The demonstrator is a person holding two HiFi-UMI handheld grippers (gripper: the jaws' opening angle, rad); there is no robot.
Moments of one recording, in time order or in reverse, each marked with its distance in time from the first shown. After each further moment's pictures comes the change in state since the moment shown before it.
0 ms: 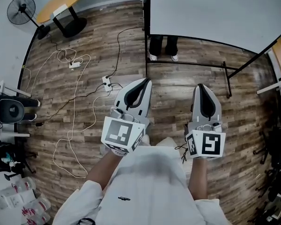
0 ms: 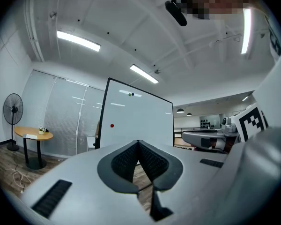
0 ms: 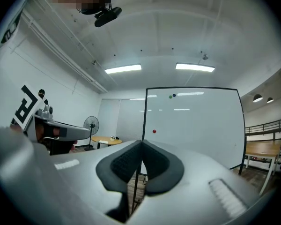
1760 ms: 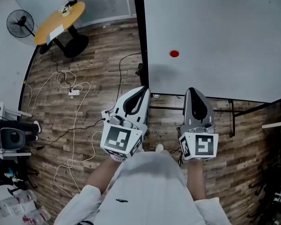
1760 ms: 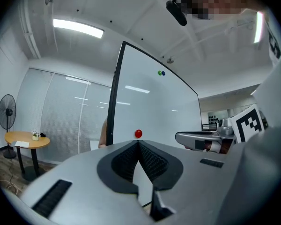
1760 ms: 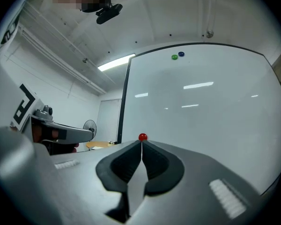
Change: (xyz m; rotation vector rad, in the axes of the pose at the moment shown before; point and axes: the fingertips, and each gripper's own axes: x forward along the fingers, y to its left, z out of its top) left arm 0.335 0.199 0.022 0.020 0.021 0.059; right arm 0.389 -0.115 -0.037 0.059 -0.029 0.095
